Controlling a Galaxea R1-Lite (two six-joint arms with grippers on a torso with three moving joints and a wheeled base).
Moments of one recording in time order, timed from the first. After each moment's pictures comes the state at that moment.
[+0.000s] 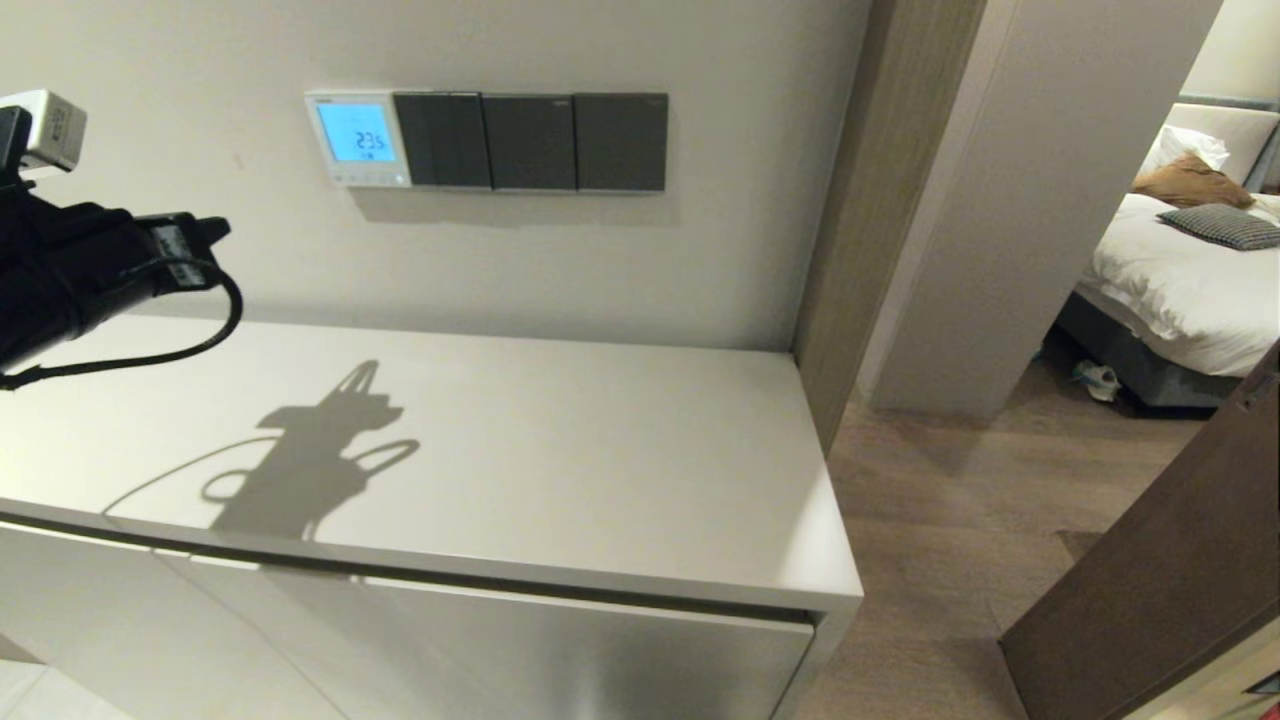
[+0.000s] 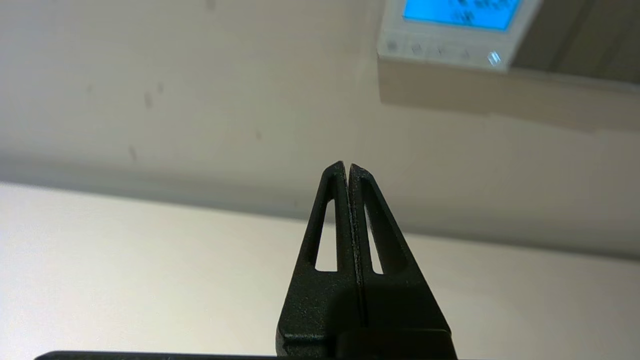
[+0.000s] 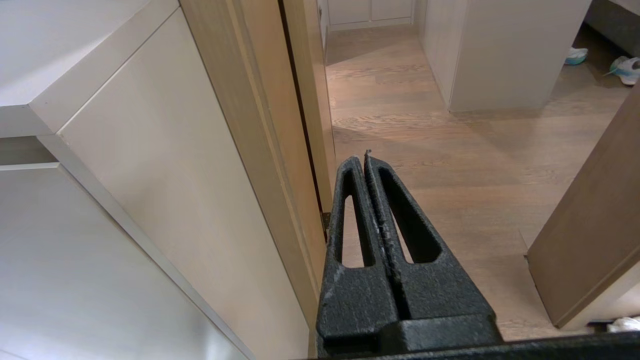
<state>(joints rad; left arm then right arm) 0.11 1.56 -0.98 -0.61 -0.18 -0.07 0.01 0.00 0.00 0.01 0.00 0.03</state>
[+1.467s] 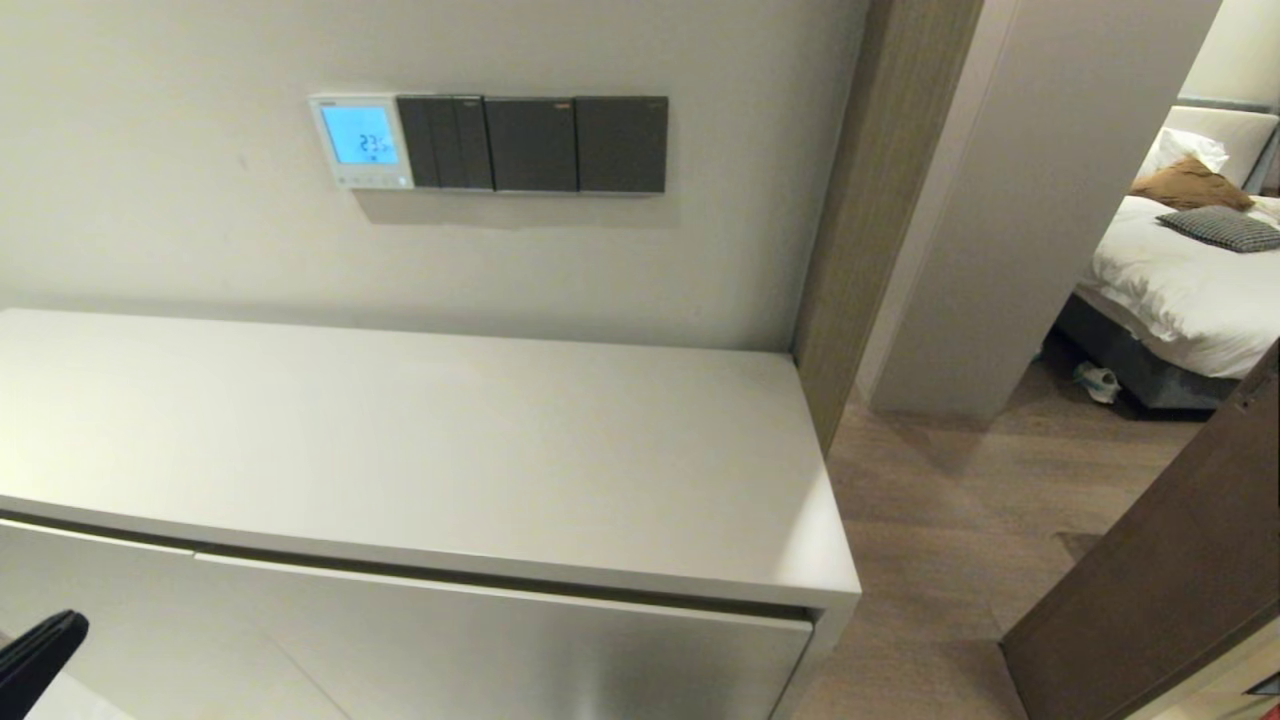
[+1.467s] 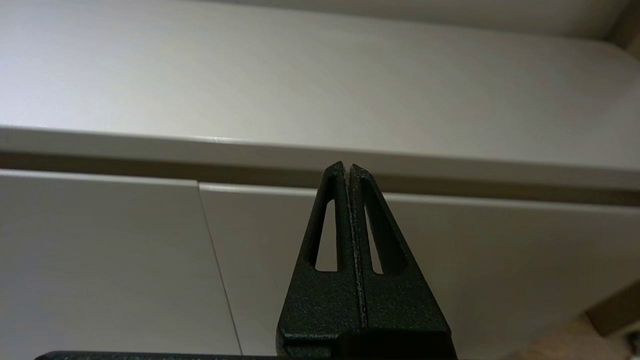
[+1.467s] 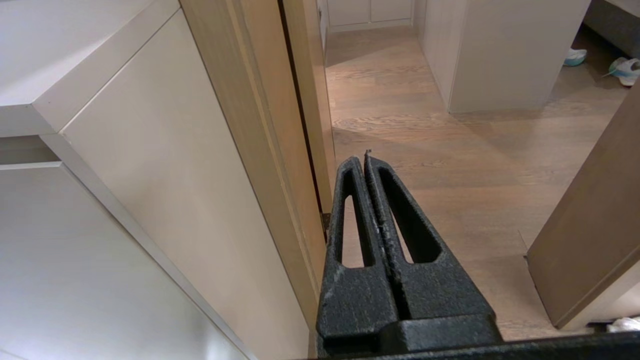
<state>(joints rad) 0.11 0.50 -0.11 -0.36 -0.28 -0.07 0.01 0.00 0.00 0.01 0.00 0.03</state>
